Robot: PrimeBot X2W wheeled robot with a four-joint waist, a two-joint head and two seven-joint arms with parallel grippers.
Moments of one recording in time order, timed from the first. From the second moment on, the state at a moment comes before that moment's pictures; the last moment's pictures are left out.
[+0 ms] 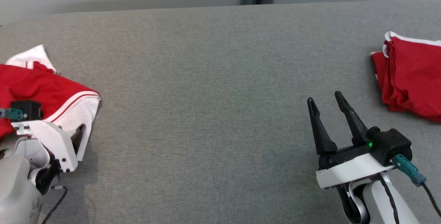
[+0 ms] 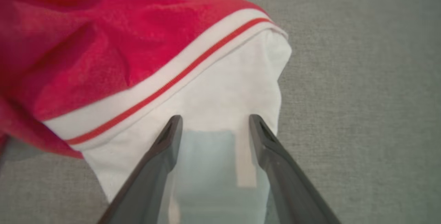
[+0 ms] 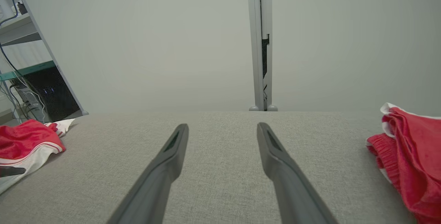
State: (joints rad) left arm -0.63 0.43 -0.42 0.91 -0.73 -0.13 0.21; right arm -0.24 -0.05 0.19 0.19 0.22 0.13 -0.26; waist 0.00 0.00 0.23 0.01
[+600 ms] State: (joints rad) left arm -0.67 0.46 -0.62 0.96 -0.90 -0.13 0.25; right arm -0.24 -0.05 0.17 0.18 0.21 0.13 -0.26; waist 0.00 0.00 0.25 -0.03
